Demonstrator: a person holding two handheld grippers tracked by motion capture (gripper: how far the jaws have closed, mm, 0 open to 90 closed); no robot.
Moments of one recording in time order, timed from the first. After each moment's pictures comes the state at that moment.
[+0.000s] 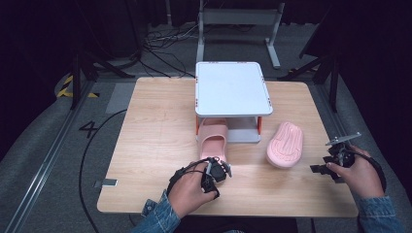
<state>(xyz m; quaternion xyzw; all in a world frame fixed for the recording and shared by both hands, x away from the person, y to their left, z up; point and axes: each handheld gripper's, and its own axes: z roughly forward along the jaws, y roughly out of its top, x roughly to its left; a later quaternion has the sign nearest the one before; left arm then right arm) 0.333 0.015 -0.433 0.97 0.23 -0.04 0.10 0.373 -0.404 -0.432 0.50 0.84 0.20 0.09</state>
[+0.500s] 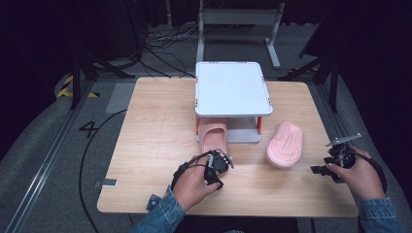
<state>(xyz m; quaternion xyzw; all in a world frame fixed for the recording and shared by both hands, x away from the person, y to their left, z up) 0.357 0.006 -0.434 0.96 0.24 0.01 0.14 0.370 -0.406 -0.433 0.50 0.84 0.20 0.09</state>
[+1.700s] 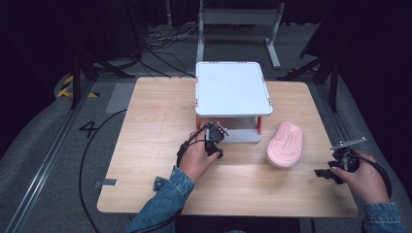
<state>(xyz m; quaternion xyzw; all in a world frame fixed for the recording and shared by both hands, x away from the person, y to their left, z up) 0.434 0.013 -0.431 0.93 0.31 0.11 0.19 0.361 -0.415 -0.436 0.52 0.83 0.19 0.09</state>
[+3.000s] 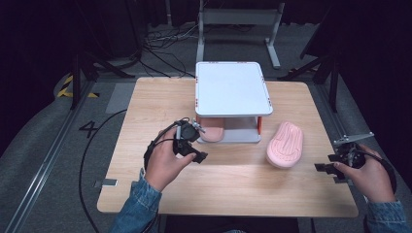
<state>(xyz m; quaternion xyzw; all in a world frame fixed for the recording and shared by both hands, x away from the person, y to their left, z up) 0.389 0.098 -0.362 0.91 0.33 0.08 0.24 0.360 -0.409 -0.405 0.50 0.83 0.24 0.10</state>
